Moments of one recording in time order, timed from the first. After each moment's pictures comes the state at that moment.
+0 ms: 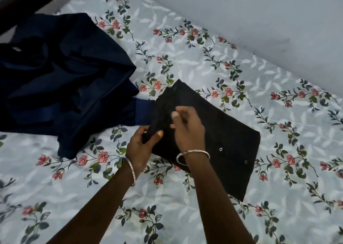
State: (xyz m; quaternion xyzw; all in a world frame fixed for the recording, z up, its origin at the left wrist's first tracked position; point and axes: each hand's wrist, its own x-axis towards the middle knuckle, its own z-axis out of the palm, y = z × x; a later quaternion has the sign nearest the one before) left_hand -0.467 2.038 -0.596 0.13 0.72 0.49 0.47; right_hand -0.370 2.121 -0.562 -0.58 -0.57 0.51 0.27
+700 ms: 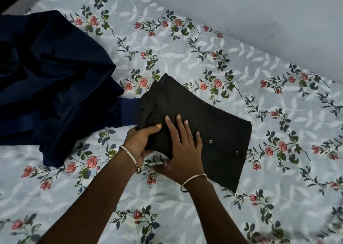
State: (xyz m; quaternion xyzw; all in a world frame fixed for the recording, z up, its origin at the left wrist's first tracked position) left_hand -0.455 2.077 -0.576 -0.08 0.64 0.49 0.59; right_hand -0.314 2.085 -0.595 -0.50 -0.82 0.26 0.00
